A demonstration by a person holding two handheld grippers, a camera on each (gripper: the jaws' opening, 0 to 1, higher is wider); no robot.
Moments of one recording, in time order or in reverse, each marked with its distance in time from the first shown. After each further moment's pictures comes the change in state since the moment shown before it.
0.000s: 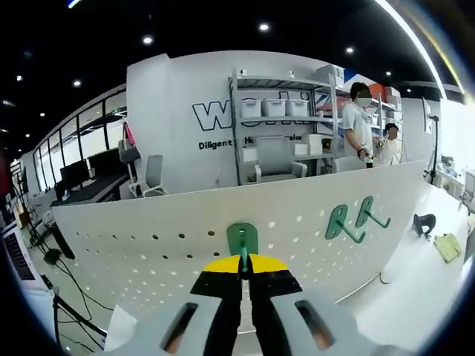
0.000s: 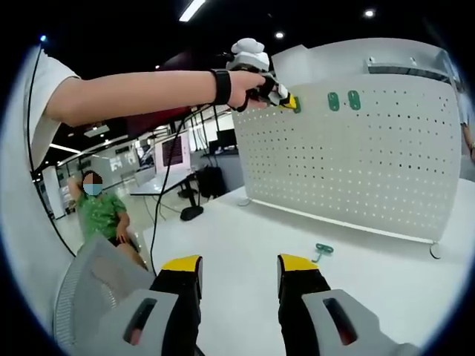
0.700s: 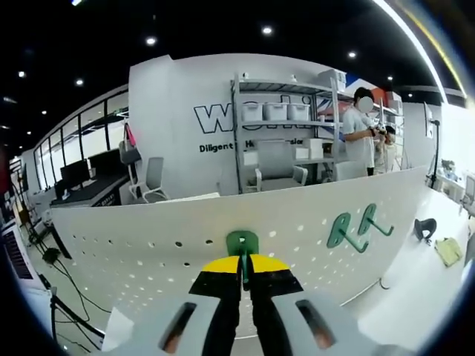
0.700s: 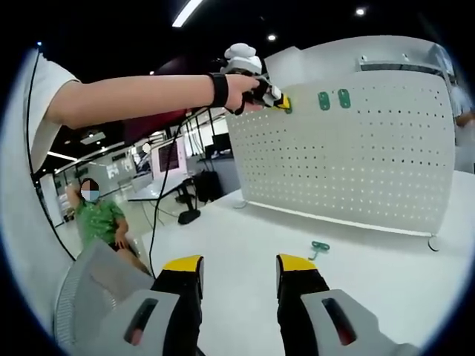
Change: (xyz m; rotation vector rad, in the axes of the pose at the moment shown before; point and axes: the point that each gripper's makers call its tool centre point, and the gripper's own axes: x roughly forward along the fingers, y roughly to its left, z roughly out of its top) left arm 0.005 -0.002 0.006 0.000 -0.024 0.003; right arm -0.007 -0.008 -0.002 0.028 -0.023 -0.026
